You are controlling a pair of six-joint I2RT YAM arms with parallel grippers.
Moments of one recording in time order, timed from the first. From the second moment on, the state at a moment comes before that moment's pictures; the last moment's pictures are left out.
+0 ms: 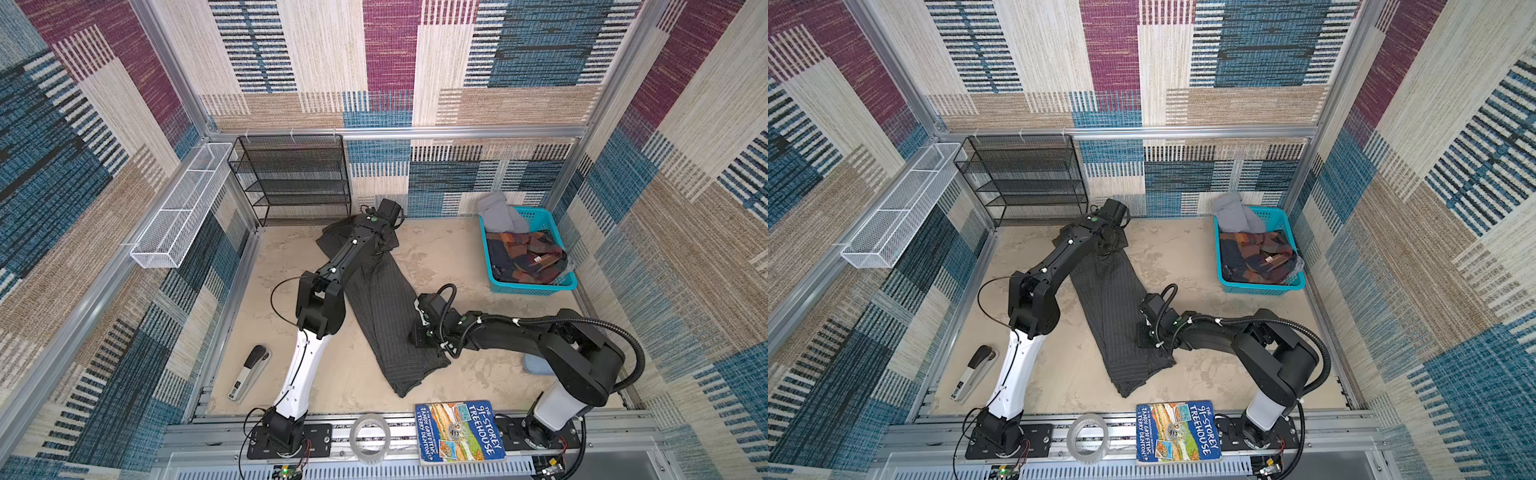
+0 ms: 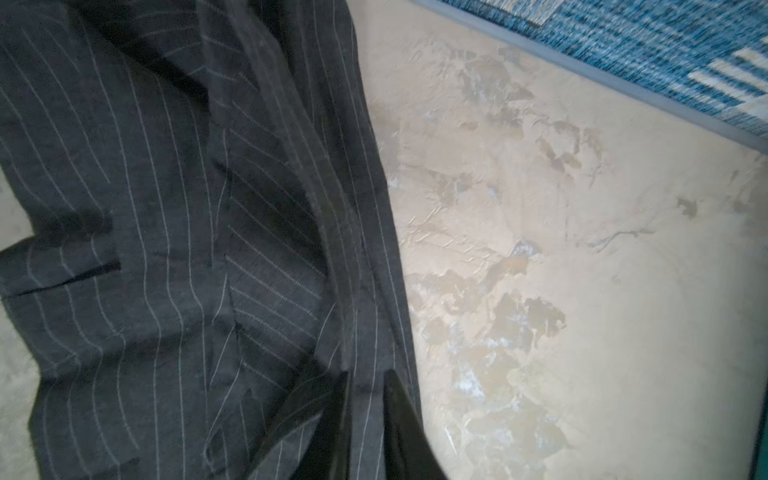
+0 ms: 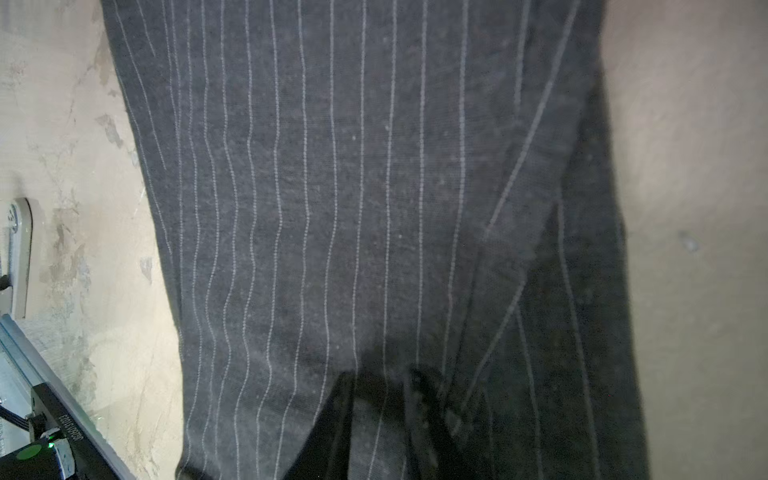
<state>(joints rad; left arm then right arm) -0.47 2.47 2.41 -0.97 -0.21 -0.71 0.80 1.66 0.81 -0.15 -0.15 0.72</state>
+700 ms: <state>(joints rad) -0.36 2.43 2.24 -0.94 -0.28 -0.68 0.80 1.74 0.87 -0.11 -0.18 0.72</state>
